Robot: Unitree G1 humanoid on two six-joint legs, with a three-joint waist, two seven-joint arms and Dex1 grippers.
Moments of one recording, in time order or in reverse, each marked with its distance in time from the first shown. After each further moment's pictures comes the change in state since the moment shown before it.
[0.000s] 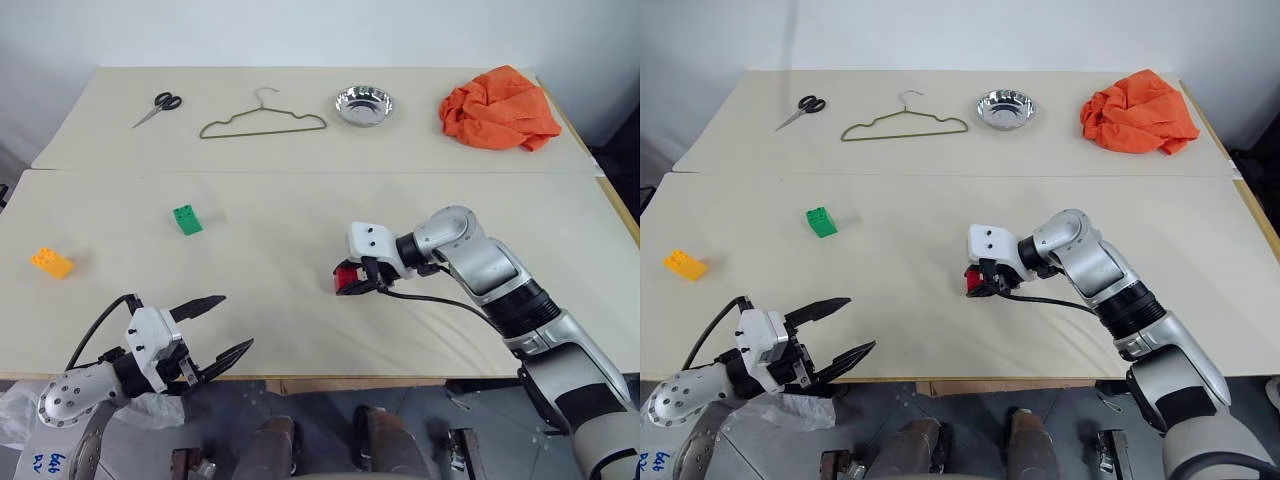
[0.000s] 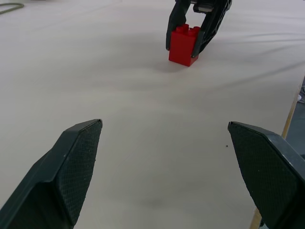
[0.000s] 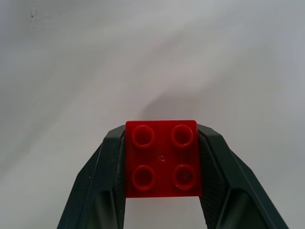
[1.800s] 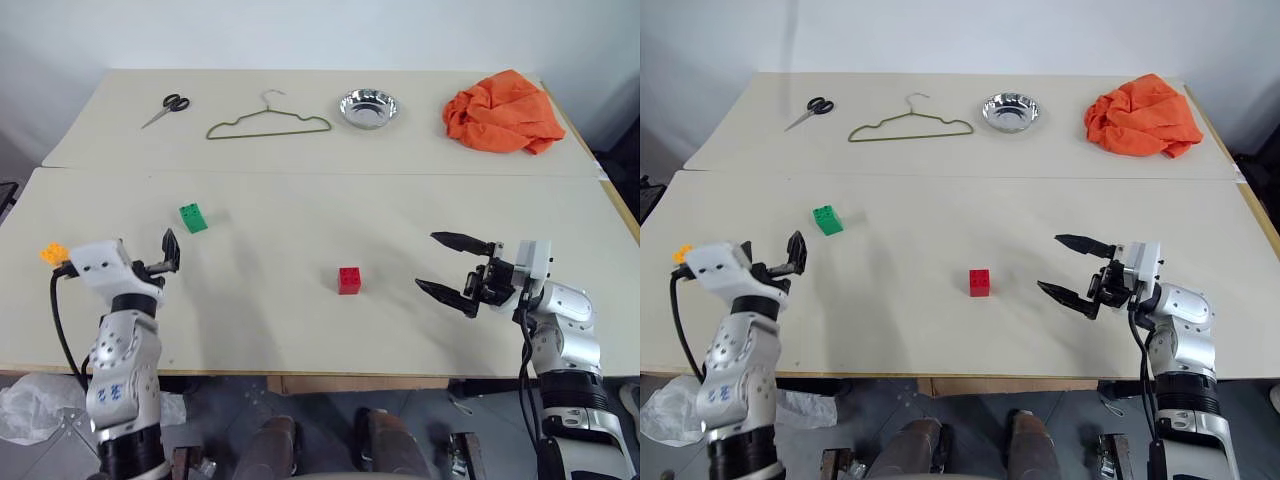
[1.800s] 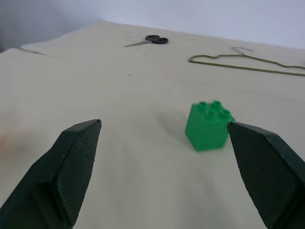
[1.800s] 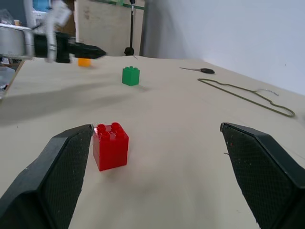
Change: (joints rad) left arm -0.522 -0.394 0.109 0.268 0.204 0.224 0.952; right arm 0.513 0.066 -0.693 0.146 0.473 -0.600 0.134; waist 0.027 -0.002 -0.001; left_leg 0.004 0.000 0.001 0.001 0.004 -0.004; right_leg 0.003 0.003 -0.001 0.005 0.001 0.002
